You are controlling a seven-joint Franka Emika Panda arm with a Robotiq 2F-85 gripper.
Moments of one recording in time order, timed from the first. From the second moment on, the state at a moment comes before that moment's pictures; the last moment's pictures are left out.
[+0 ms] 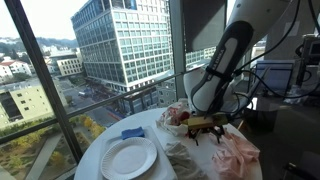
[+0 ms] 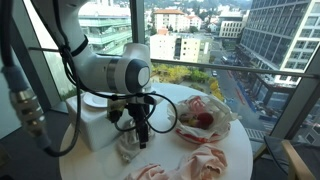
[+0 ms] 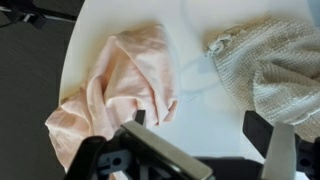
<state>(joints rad) 0.05 0.40 0.00 -2.33 -0.19 2.59 0.97</state>
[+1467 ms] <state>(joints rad) 0.02 0.70 -0.07 -2.19 0.14 2.72 0.73</state>
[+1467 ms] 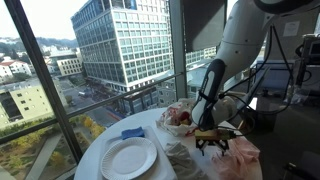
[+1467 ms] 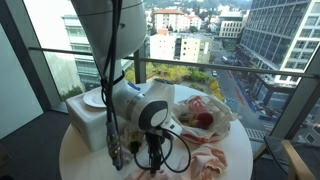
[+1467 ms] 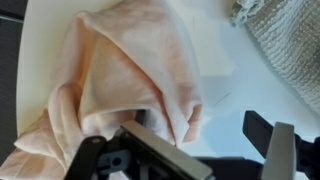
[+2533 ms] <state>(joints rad) -0.03 0.73 -0.07 -2.20 0.32 2.72 0.60</state>
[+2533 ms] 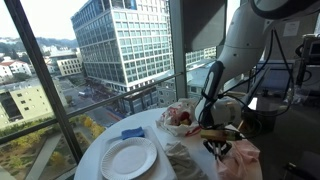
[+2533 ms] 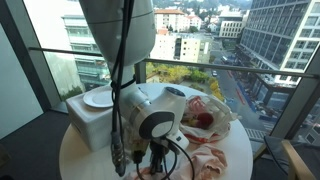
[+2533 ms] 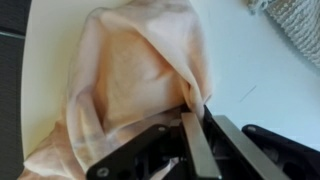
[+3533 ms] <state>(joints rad) -0.24 0.50 0.20 -2.28 0.45 2.60 -0.08</state>
